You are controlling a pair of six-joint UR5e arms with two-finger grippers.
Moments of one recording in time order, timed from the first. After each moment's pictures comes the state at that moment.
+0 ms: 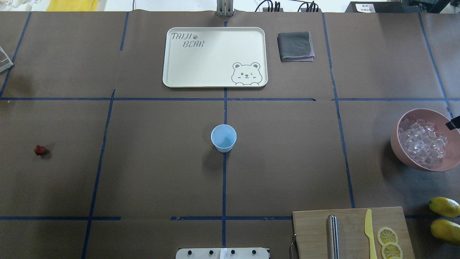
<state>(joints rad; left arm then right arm) -1.59 -1.63 -1.72 -1.20 -2.34 0.12 1.22 -1.72 1.93 -1.46 2.25 0.07</state>
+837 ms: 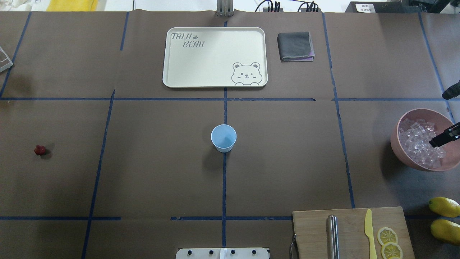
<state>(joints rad) -1.59 -1.63 -1.73 -1.21 -2.35 0.12 1.09 -1.75 1.90 -1.41 2.19 0.14</state>
